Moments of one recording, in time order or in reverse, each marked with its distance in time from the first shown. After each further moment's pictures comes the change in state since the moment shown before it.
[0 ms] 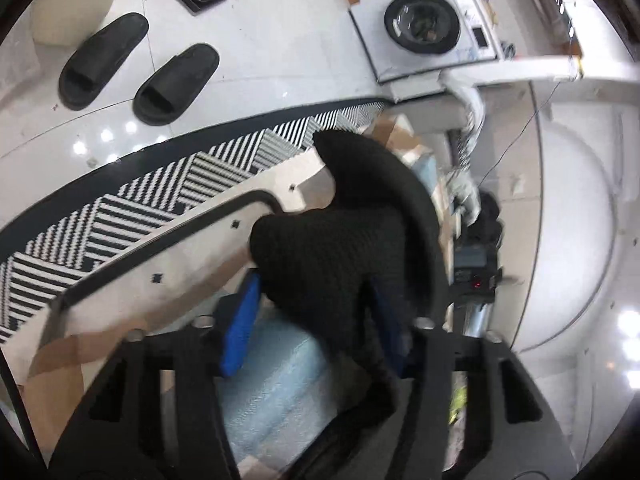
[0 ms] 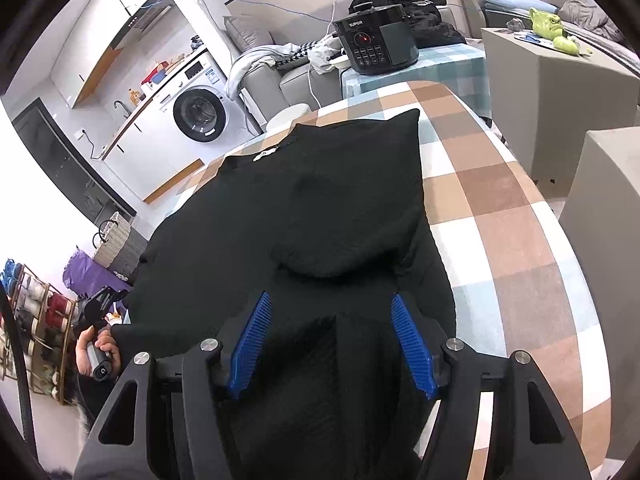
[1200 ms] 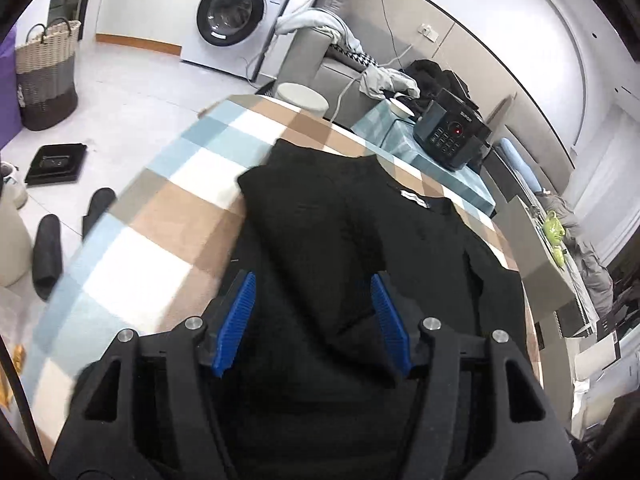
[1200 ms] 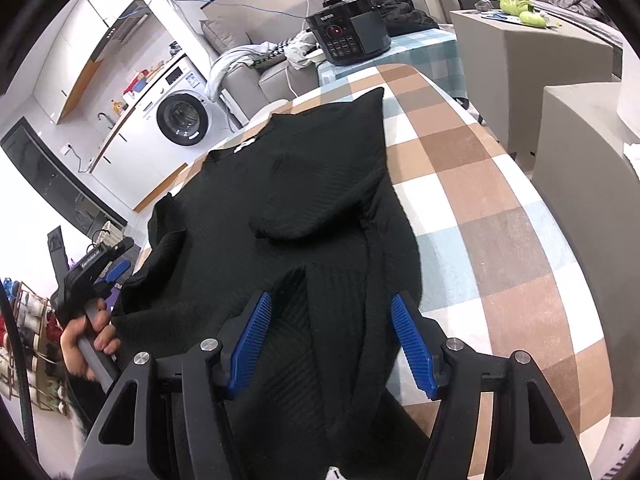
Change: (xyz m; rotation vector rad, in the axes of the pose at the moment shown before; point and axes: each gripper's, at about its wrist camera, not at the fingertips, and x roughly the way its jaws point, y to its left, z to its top) left arm 0.033 -0.179 -0.148 0.846 0.003 0.096; right arm -0.022 -0.019 -0.033 0.084 0.026 -0.034
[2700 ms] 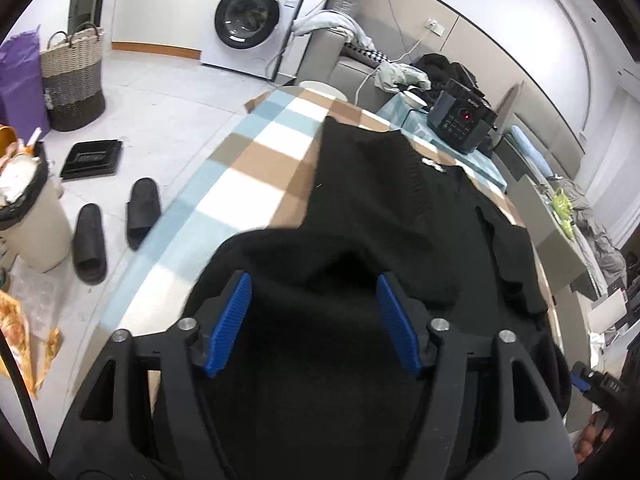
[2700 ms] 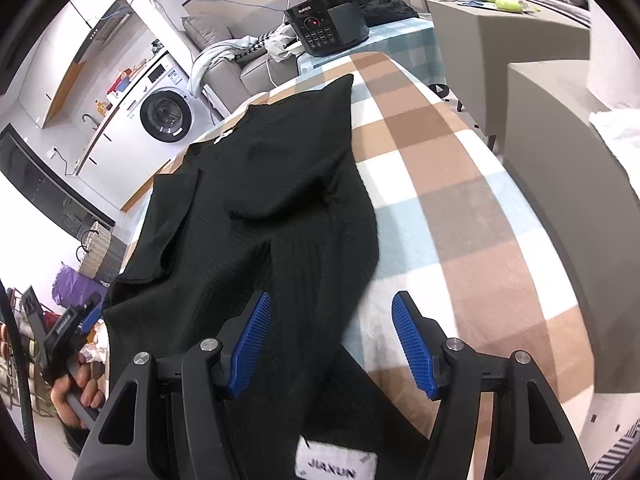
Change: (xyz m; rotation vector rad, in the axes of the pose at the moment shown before) left arm -0.102 0.046 -0.080 0.039 -0.005 0.089; right arm -0.015 -0.022 -0.017 0.036 0.031 -0.036
